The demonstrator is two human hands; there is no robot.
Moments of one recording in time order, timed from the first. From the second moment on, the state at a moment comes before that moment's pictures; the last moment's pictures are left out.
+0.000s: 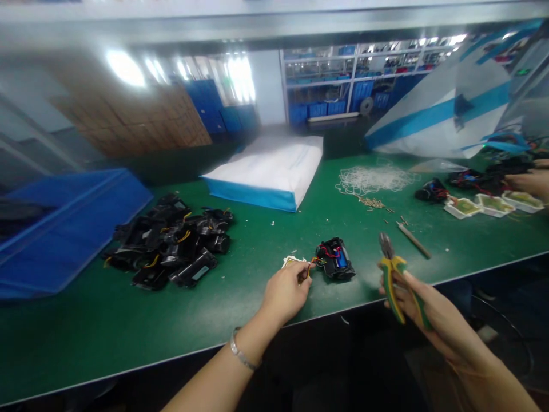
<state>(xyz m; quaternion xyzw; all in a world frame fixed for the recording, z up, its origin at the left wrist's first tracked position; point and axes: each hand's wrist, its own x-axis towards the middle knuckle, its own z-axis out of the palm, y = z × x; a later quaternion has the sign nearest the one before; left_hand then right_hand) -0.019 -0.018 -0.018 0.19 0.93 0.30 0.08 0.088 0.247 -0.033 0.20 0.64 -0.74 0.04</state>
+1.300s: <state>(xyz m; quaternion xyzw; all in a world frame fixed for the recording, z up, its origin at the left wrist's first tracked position) -0.016 -0.029 -0.027 0.11 0.90 0.40 0.09 0.095 0.144 -0.028 0.08 0.55 -0.80 0.25</state>
